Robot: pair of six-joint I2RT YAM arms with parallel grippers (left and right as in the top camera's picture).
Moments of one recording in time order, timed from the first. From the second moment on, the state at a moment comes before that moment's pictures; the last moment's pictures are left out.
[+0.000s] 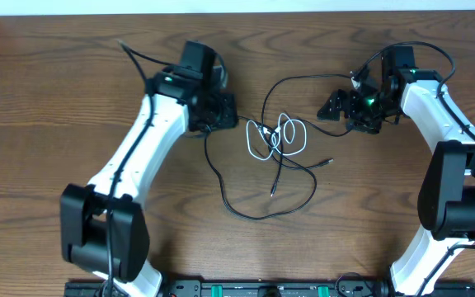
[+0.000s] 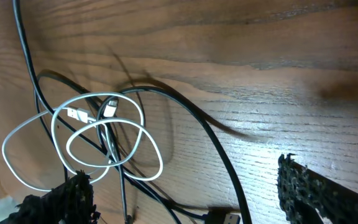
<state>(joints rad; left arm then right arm) -0.32 1.78 1.43 -0.89 0.32 -0.41 -0.01 1.97 1.41 -0.84 -0.58 0.17</state>
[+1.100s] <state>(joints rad) -0.40 1.88 1.41 -0.79 0.26 -0.43 0.04 1.97 1.41 -0.85 -0.56 0.17</state>
